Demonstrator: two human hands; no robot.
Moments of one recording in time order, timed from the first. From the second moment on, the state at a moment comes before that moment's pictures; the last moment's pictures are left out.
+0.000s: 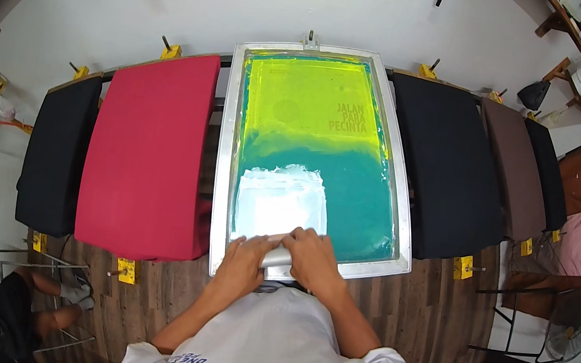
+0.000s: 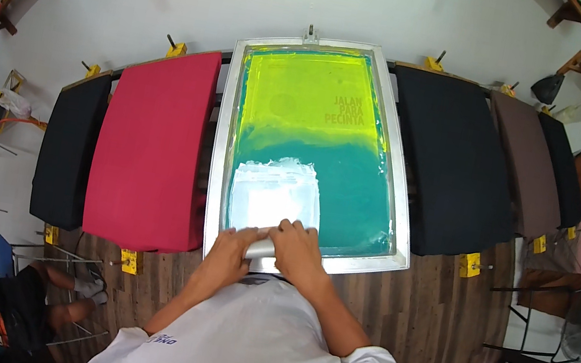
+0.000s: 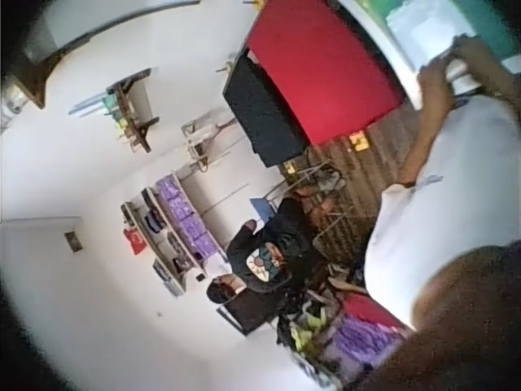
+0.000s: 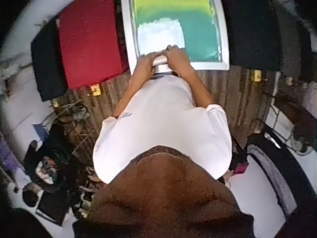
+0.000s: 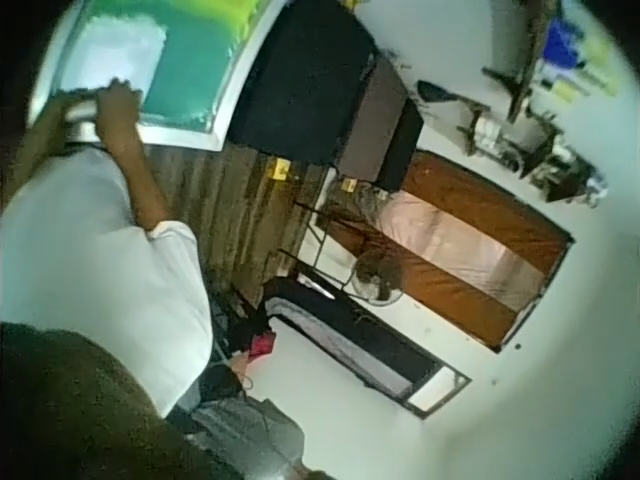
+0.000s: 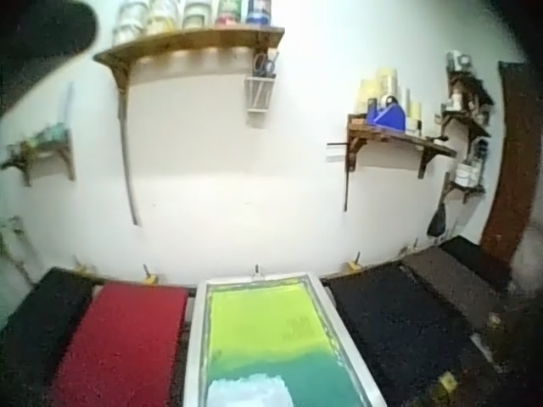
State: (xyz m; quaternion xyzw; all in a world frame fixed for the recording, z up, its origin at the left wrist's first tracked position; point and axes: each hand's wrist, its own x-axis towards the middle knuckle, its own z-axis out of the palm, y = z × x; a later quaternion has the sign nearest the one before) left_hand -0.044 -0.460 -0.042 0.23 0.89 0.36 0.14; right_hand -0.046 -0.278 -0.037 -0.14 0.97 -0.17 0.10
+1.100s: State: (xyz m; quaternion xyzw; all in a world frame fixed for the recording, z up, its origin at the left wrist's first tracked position) left_hand -0.073 -0.471 -0.058 0.23 0.85 0.43 0.17; right_hand -0.051 -0.286 -0.060 -0.12 0.97 -0.19 0.05
